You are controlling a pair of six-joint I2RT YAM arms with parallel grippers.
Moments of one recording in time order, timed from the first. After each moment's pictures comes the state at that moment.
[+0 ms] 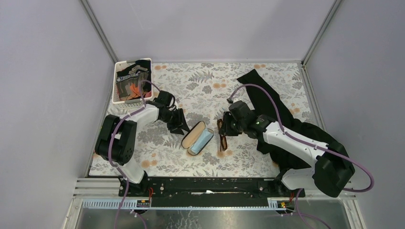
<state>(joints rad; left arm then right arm) -0.27 1.68 0.96 -0.51 0.50 -0.54 0.75 1.30 0.87 -0.42 -0.03 0.65</state>
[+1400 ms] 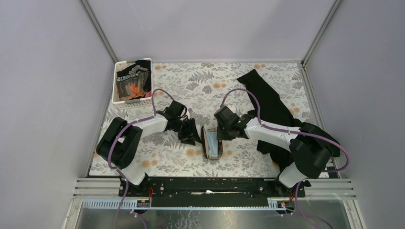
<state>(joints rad) -0.46 1.64 0.82 -0.32 0.63 -0.68 0.83 1.55 0.95 -0.46 0.11 0.77</state>
